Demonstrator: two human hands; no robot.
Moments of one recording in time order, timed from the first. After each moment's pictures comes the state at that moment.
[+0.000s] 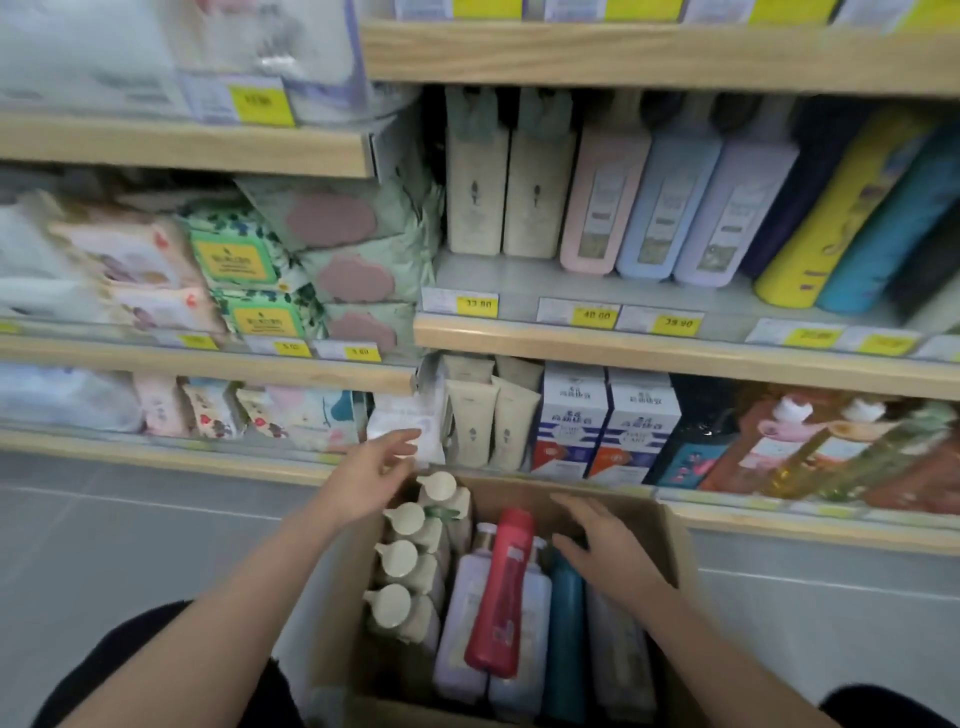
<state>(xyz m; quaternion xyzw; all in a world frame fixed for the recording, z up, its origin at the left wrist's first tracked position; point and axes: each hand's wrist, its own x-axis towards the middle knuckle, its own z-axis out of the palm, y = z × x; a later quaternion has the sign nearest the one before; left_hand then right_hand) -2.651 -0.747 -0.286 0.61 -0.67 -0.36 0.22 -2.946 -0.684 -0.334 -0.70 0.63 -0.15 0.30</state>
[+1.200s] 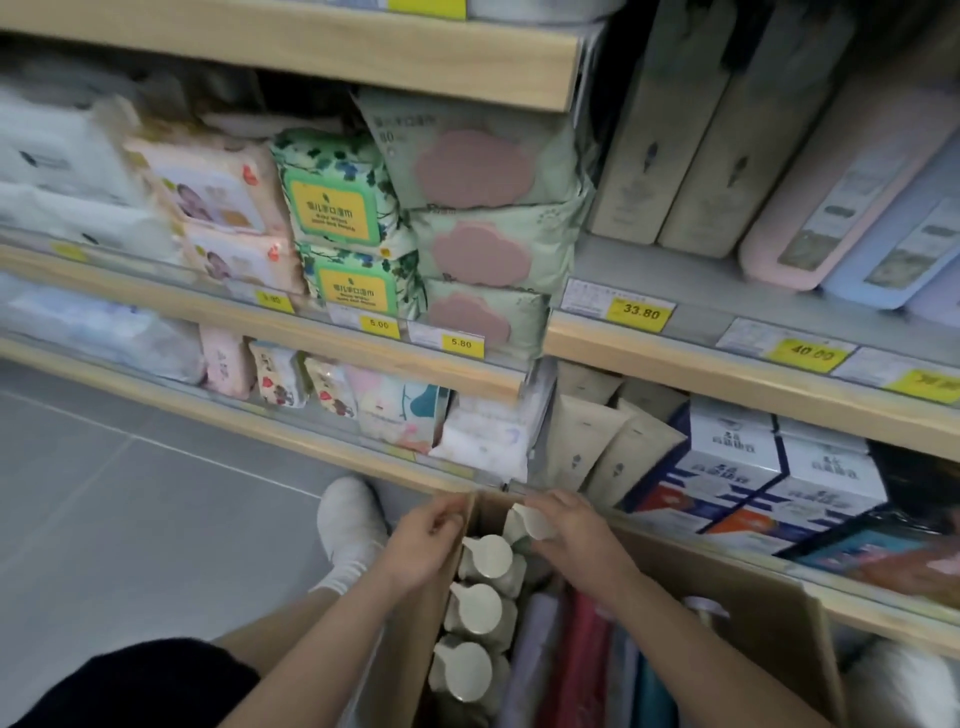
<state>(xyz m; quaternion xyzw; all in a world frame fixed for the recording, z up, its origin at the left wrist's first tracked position) -2.598 -0.759 -0.411 0.64 -0.52 -0.49 0.29 -2.814 -0.793 -0.395 -0.79 0.52 -0.09 0.30</state>
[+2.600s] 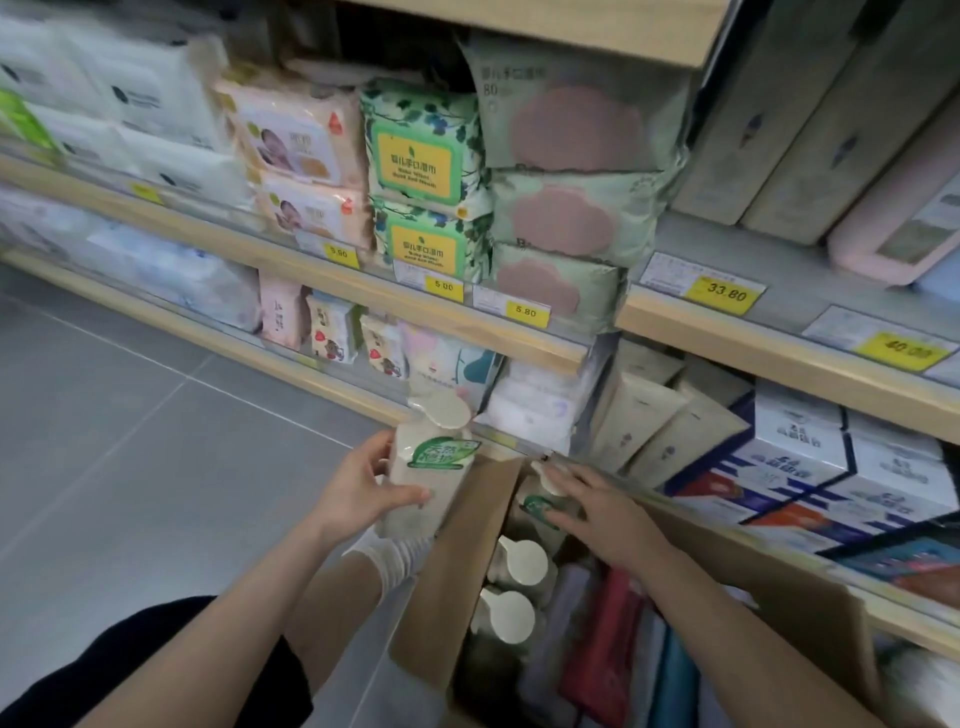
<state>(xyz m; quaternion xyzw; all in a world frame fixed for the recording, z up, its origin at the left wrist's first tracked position) -2.502 -0.724 -0.366 0.67 -0.47 -0.44 0.38 -2.800 -0.794 -0.404 -0.80 0.51 0.00 0.31</state>
